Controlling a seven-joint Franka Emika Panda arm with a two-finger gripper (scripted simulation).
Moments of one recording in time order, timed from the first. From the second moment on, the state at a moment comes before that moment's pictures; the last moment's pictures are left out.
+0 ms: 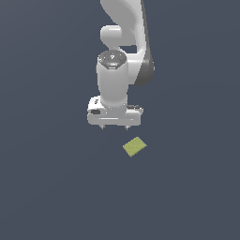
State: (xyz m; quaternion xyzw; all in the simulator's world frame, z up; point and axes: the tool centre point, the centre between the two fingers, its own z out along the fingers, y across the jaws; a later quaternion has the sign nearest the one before) arm 0.008 -0.022 0.183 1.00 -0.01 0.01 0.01
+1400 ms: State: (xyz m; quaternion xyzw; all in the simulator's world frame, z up) arm 0.011 -0.032 0.163 1.00 -0.07 0.01 0.01
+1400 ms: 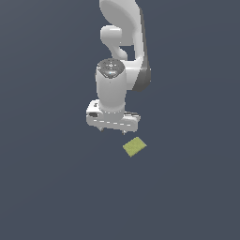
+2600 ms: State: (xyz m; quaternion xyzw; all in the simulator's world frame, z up) arm 0.013 0.042 0.095 0.94 -0.33 0.00 0.00
